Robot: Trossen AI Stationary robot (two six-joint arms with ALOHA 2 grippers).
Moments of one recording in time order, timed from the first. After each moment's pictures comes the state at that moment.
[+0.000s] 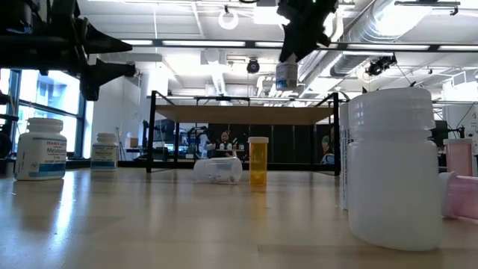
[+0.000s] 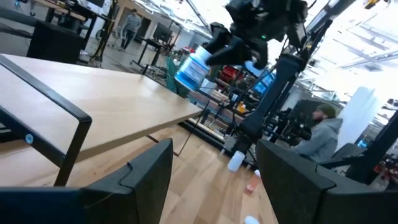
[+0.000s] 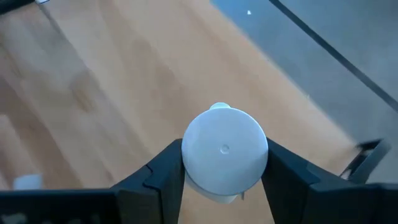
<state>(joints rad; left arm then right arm) 0.29 0.10 0.01 0.19 -0.17 -0.47 -0.37 1.52 1.55 -0.88 0.25 0.17</state>
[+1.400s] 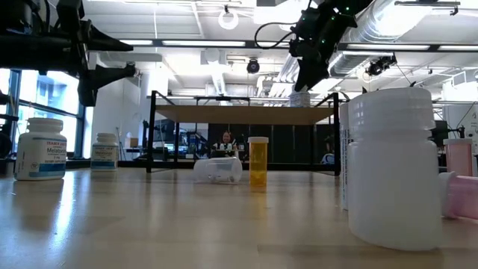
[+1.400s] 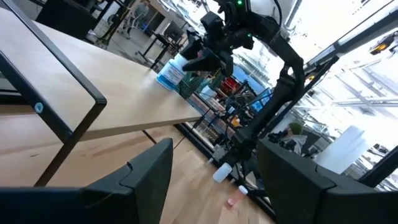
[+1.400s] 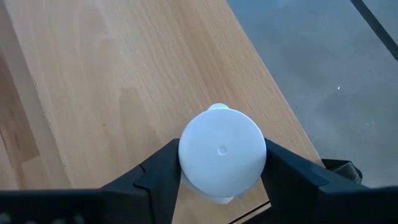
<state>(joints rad) 0.29 0.10 0.01 0.19 -0.21 -0.68 -0.76 1.62 1.55 -0.93 -0.16 -0.27</state>
